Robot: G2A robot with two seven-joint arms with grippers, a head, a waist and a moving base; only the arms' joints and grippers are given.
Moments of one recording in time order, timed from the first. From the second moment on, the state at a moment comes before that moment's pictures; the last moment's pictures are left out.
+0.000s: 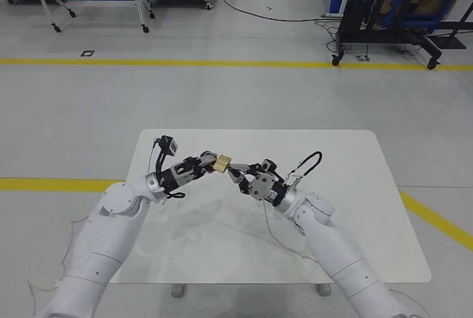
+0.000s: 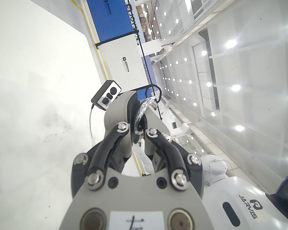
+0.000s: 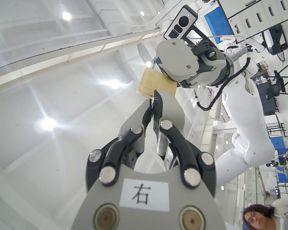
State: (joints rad) left arm 1.06 -1.17 -1.17 -1.22 -0.49 -0.33 -0.92; right arm -1.21 -1.37 1.11 -1.32 1.09 0.24 0.76
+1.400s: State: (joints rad) left arm 0.90 -1.17 -0.95 -1.15 0.21 0.16 -1.04; right arm -1.45 -1.29 1.31 -1.63 0.61 0.03 0.67
